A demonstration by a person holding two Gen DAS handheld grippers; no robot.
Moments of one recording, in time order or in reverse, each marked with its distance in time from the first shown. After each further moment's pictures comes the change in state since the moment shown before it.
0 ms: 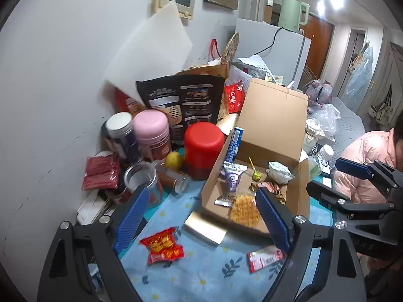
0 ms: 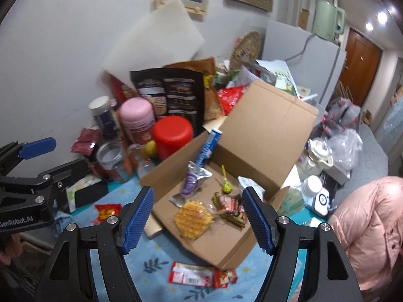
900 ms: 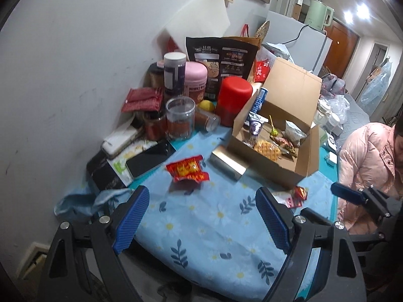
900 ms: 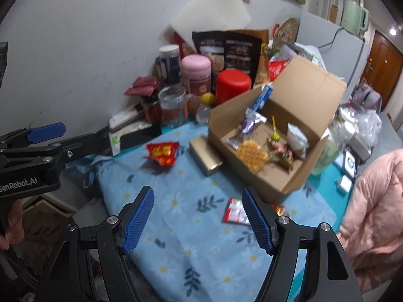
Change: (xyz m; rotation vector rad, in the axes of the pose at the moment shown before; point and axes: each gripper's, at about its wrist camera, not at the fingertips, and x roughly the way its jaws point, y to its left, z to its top) left arm -0.068 0.050 -0.135 -0.154 0.084 0.058; right arm -0.040 0.097 -0.122 -0.070 0.108 0.119
